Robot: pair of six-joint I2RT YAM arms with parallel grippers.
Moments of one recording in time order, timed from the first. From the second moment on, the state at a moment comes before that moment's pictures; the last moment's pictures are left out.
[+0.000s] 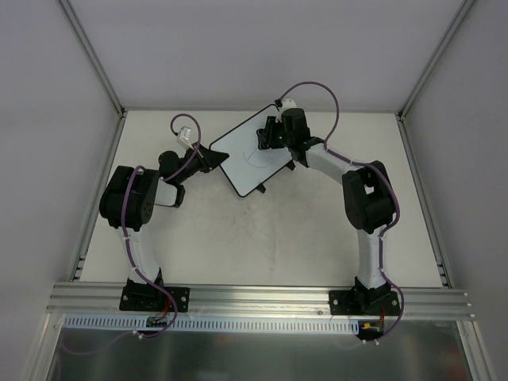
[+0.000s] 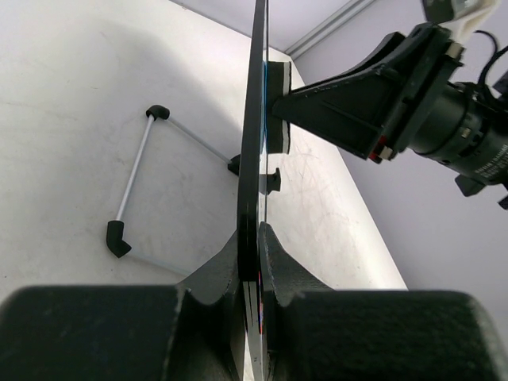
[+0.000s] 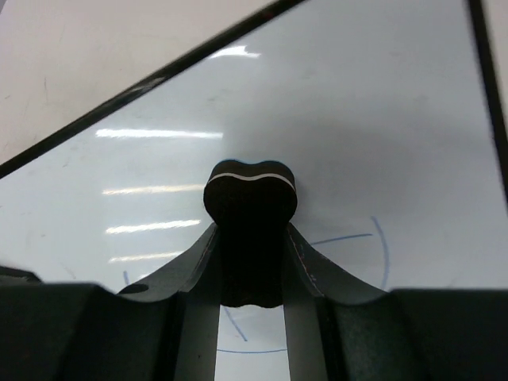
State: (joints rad) left arm -0.14 1.96 0.76 1.22 0.64 -0.86; right arm 0.49 2.09 1.56 0.07 -0.11 0.31
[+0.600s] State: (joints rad) left arm -0.14 1.96 0.76 1.22 0.64 -0.86; right arm 0.34 2.08 1.45 0.03 0.00 0.61
